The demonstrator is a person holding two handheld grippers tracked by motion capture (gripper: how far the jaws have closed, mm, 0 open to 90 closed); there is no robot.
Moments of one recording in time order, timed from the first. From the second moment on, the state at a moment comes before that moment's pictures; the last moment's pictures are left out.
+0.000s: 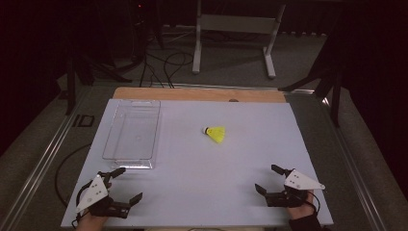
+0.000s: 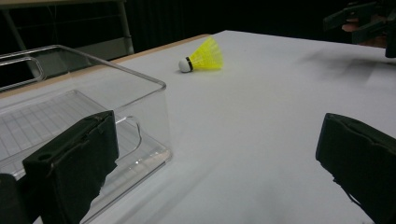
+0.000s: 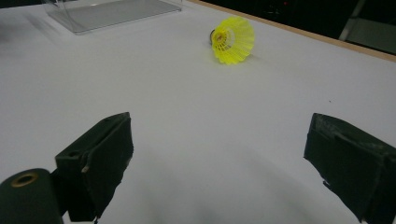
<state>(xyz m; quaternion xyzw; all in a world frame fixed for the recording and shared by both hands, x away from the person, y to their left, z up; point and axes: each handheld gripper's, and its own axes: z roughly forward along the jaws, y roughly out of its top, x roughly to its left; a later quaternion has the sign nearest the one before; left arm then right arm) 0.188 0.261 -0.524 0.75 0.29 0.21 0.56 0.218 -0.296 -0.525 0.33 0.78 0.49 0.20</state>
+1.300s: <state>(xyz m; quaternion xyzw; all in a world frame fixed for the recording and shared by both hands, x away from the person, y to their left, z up) 0.190 0.249 -0.521 0.77 0.28 0.17 0.54 0.220 -0.298 -0.520 0.33 0.76 0.52 0.21</state>
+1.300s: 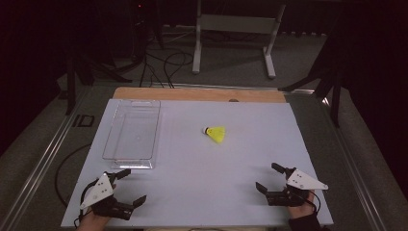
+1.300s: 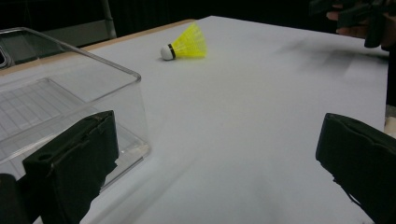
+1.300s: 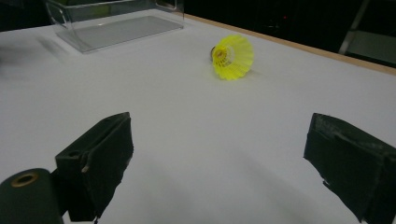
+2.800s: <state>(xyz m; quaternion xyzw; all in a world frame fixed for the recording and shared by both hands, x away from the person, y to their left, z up) 0.188 0.246 -0.521 0.78 0.27 0.16 0.53 0.308 -0.241 -0.441 0.30 0.89 0.32 0.09</state>
